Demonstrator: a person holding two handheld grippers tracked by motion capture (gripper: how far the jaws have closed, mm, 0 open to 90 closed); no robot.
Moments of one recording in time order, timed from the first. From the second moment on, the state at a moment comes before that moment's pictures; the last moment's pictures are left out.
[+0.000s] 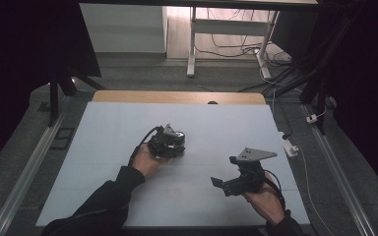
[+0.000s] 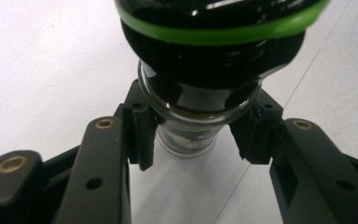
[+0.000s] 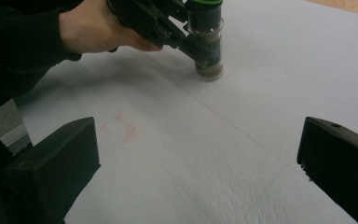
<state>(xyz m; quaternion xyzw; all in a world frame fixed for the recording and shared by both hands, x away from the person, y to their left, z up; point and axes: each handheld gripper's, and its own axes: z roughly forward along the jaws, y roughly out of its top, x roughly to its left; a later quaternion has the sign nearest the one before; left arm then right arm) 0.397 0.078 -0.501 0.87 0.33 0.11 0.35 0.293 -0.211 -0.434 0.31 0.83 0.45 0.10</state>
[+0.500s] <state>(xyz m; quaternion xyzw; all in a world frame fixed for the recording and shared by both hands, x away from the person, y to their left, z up) 0.397 0.078 -0.501 0.87 0.33 0.11 0.35 0.327 -0.173 -0.435 0.31 0.84 0.44 0.10</state>
